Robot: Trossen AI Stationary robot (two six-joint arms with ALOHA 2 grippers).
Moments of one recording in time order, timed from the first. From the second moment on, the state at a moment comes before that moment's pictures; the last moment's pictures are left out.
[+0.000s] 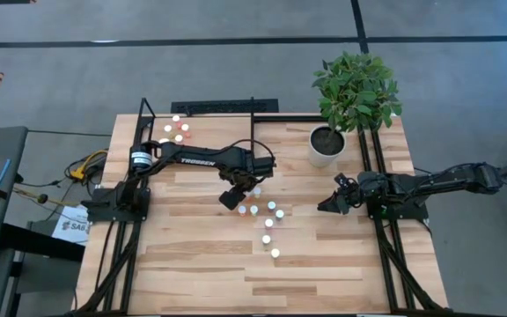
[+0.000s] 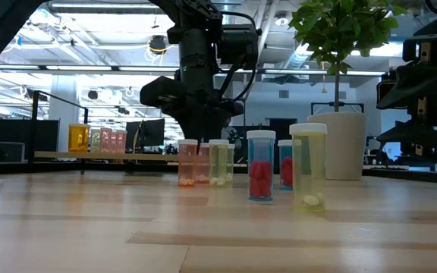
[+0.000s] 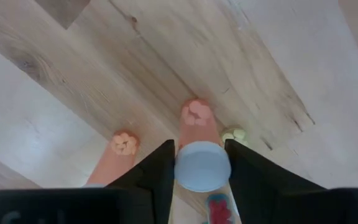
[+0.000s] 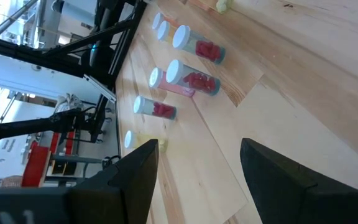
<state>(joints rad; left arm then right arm) 0.12 2.06 1.62 -0.98 0.10 -2.32 0.01 0.44 0.00 0.06 -0.18 1.07</state>
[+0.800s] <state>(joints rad) 0.12 2.01 1.73 -1.19 -0.02 -2.20 0.01 0.44 0.00 0.06 -0.18 1.07</state>
